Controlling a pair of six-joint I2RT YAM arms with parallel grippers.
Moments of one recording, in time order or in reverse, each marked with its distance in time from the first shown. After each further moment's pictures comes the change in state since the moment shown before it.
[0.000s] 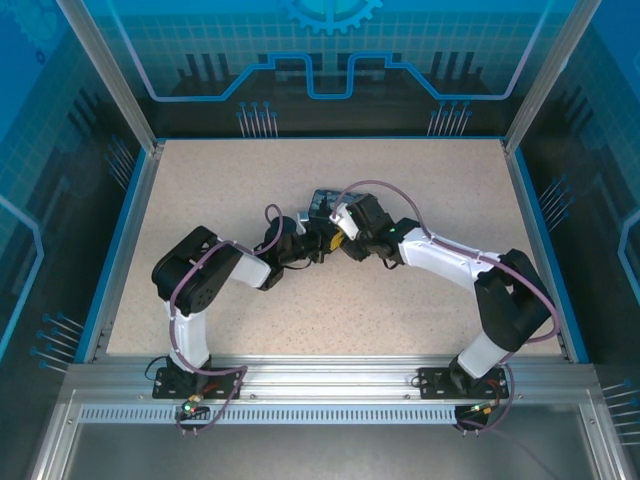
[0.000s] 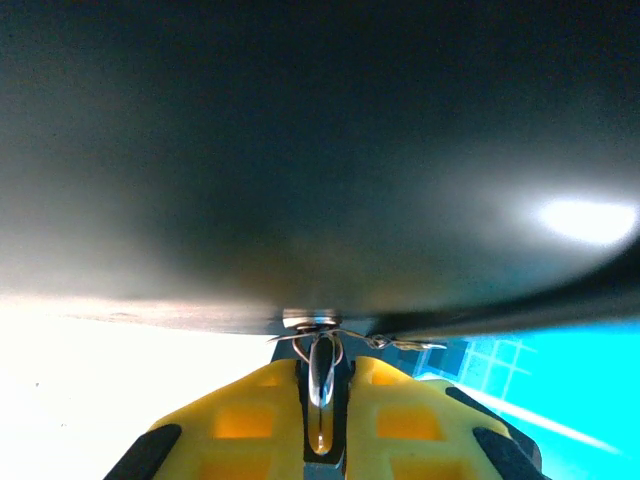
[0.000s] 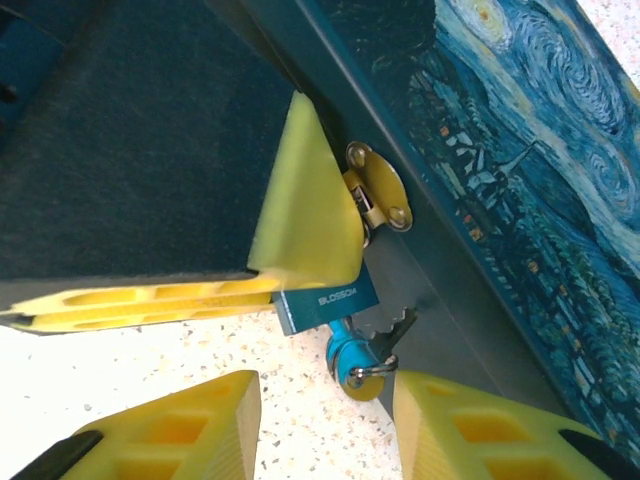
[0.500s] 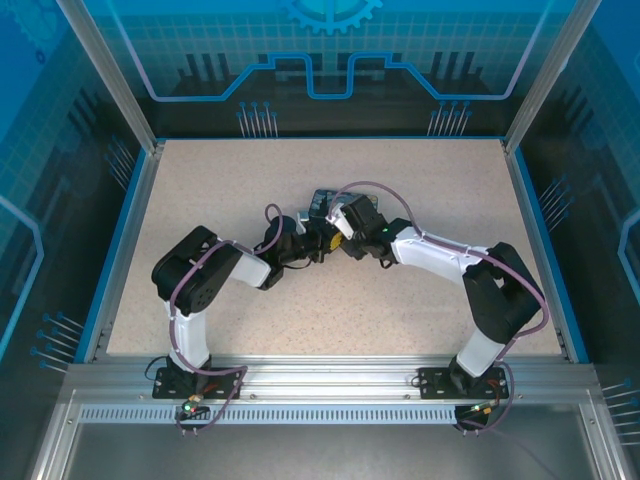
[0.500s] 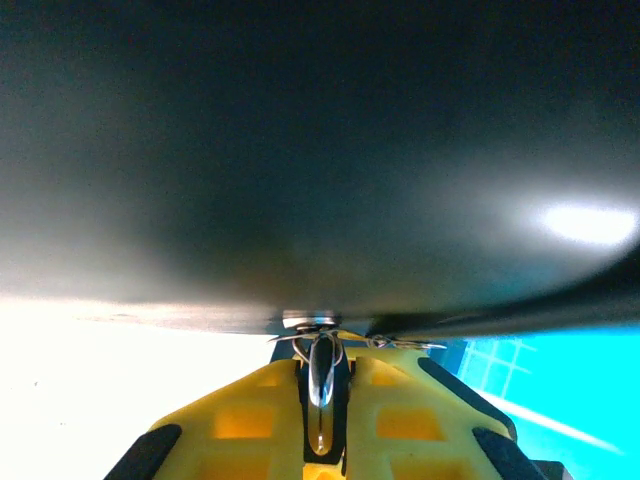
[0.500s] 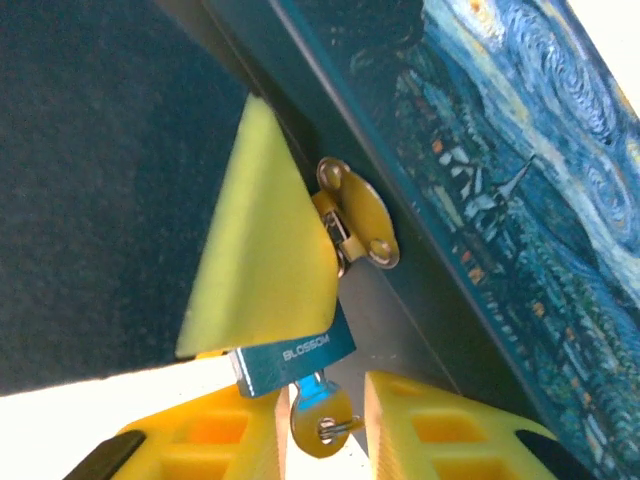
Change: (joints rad) left arm 0.004 0.000 0.004 -0.006 0.010 0.000; right arm 0.010 0.059 0.019 0.036 0.075 -0.019
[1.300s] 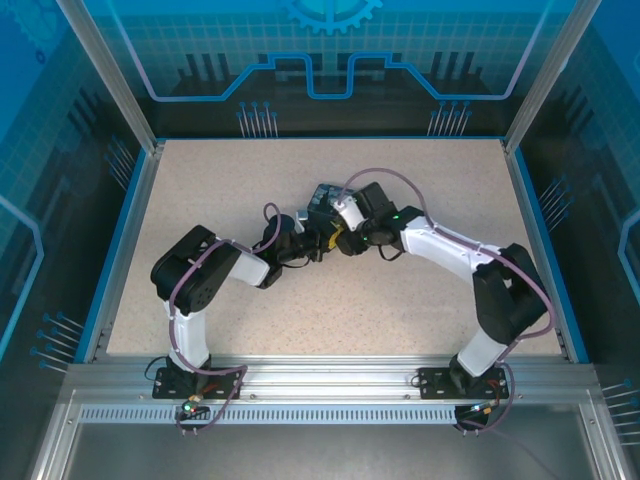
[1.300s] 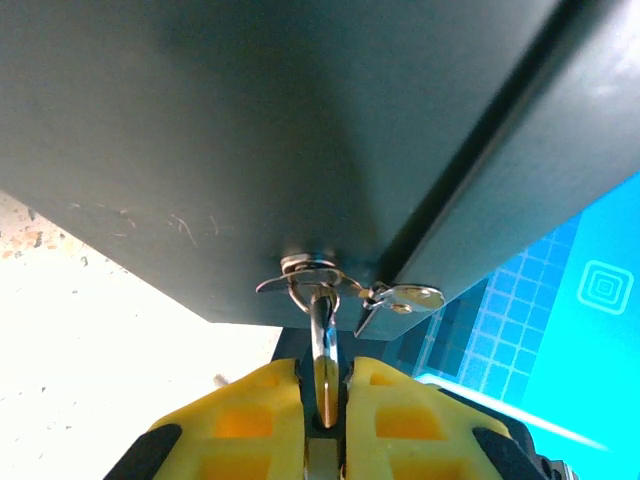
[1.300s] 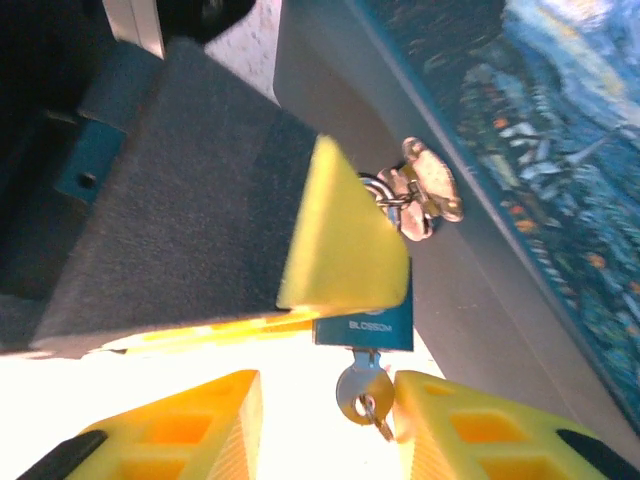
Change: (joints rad) left arm 0.013 0.000 0.002 -0.008 0.011 0.003; right arm -0.090 -0.042 0.053 -0.106 -0.349 0.179
